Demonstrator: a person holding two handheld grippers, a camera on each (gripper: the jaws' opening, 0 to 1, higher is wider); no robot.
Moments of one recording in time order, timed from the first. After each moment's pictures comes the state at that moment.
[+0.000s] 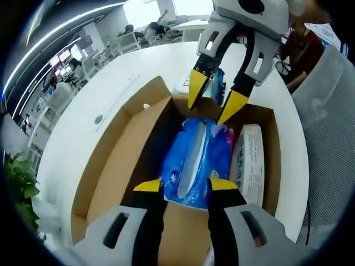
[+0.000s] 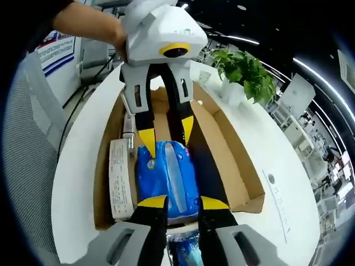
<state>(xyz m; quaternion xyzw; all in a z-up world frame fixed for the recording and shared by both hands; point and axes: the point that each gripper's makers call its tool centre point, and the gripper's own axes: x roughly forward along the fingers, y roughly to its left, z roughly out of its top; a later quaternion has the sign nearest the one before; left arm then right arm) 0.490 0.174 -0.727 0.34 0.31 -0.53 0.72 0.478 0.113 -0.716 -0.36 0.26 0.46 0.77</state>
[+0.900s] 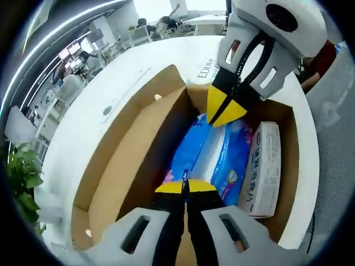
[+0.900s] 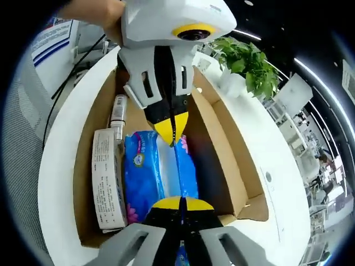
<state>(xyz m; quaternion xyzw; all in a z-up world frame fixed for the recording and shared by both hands) 0.503 0.179 -0.729 0.34 0.31 -0.48 0.75 0.485 0.120 -0.728 -0.39 0.27 0.43 0.77</state>
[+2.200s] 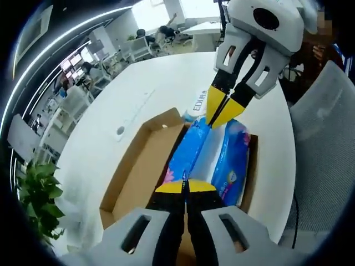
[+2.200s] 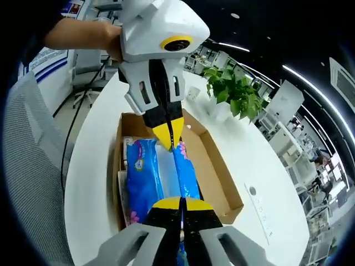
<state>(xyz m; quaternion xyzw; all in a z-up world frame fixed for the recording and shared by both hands) 0.479 0.180 -0.633 0.35 0.28 -0.49 0.75 0.458 0.124 -0.631 -0.34 0.23 0.44 0.80</state>
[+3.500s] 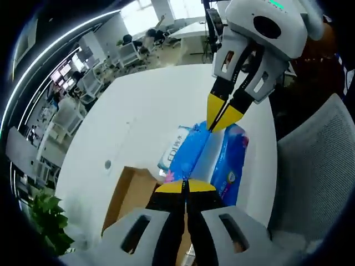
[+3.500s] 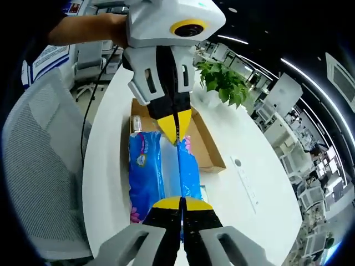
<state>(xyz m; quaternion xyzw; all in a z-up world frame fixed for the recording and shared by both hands) 0.435 0.048 -0.590 0.36 0.28 -0.52 0.73 0.412 -0.006 -0.598 -0.36 0.26 0.42 0.79</state>
